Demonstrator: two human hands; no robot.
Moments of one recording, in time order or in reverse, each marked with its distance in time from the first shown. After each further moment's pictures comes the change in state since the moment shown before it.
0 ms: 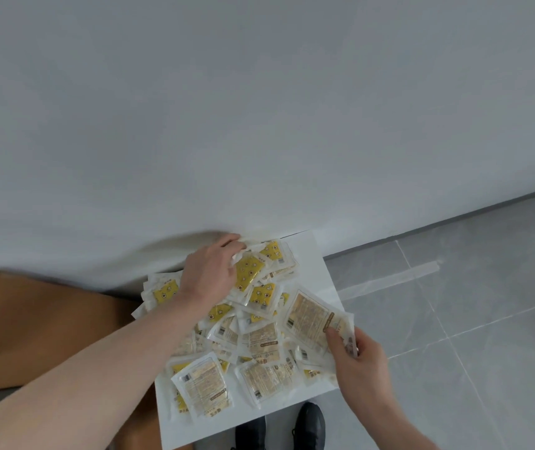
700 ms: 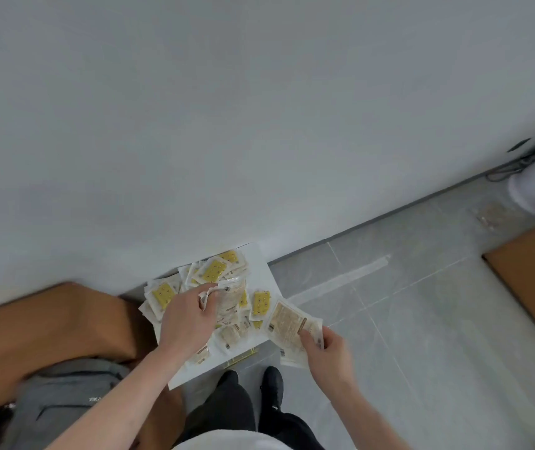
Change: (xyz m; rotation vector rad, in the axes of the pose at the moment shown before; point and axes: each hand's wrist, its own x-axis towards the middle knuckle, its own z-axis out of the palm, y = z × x) left_hand -0.154 0.173 -0.245 -0.405 -0.091 -0.278; right_hand -0.225 -0.132 -0.125 -0.114 0.059 0.038
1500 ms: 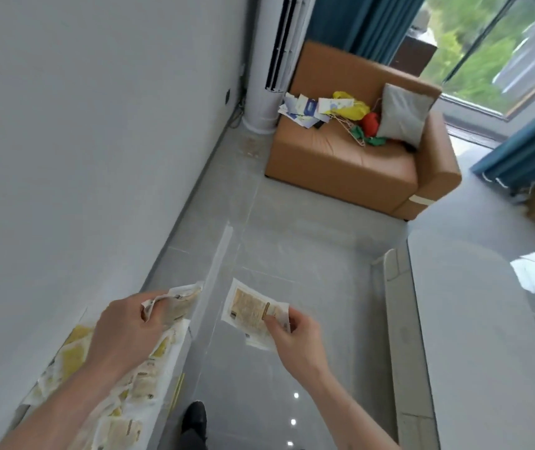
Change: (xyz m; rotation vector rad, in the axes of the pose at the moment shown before) left_hand -0.028 0.115 -0.014 0.061 -0.566 0.675; right_hand -0.204 0.029 -0.016 0.346 0.757 0.066
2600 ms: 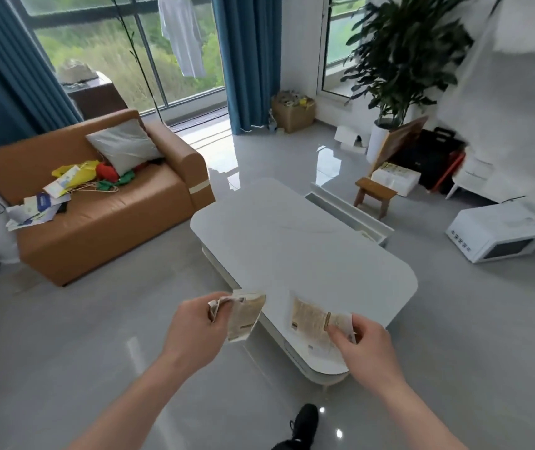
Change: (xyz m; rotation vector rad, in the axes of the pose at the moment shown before) left_hand -0.355 0.453 0.463 0.053 -0.613 0.822; right_hand -0.350 0.395 -0.515 0.247 0.852 0.250
